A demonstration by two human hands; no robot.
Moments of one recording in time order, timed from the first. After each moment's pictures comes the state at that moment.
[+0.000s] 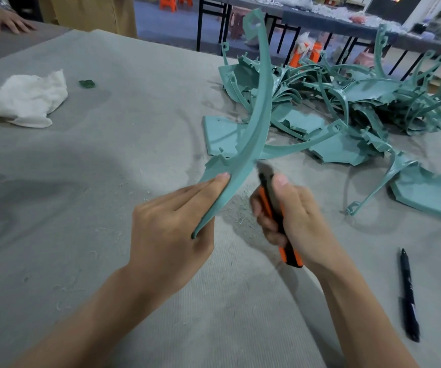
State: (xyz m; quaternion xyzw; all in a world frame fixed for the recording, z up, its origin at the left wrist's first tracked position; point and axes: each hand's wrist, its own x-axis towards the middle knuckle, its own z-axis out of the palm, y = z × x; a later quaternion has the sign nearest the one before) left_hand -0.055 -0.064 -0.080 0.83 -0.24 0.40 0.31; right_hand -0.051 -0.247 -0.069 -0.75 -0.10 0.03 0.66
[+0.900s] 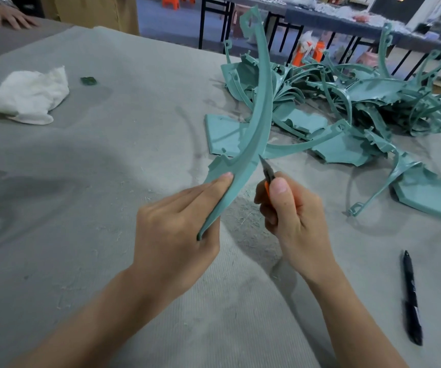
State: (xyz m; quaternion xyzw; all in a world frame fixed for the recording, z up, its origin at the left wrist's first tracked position) left_hand -0.056 -0.068 -0.080 0.83 -0.22 0.39 0.32; right_hand -0.052 -0.234 -0.079 -0.80 -0.12 -0.16 0.57
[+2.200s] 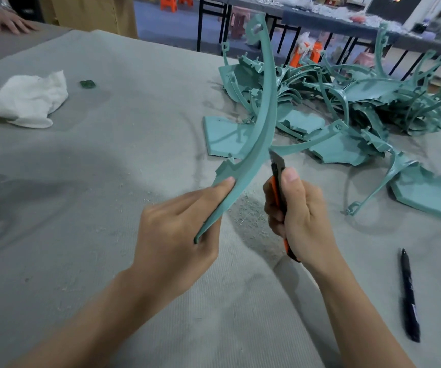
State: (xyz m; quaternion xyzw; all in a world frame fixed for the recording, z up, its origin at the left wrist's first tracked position) left_hand -0.056 -0.066 -0.083 0.82 -0.28 0.37 0.35; right_hand -0.049 -0.242 -0.074 -0.76 -0.10 -0.12 0.63
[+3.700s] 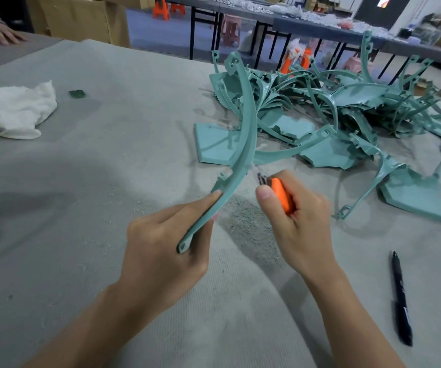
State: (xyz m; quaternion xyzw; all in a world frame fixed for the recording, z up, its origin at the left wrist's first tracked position) left_hand -0.058 -0.070 -0.080 0.80 -0.24 0.38 0.39; right_hand -0.045 -0.255 -0.080 -0.86 -0.13 -0.32 0.38
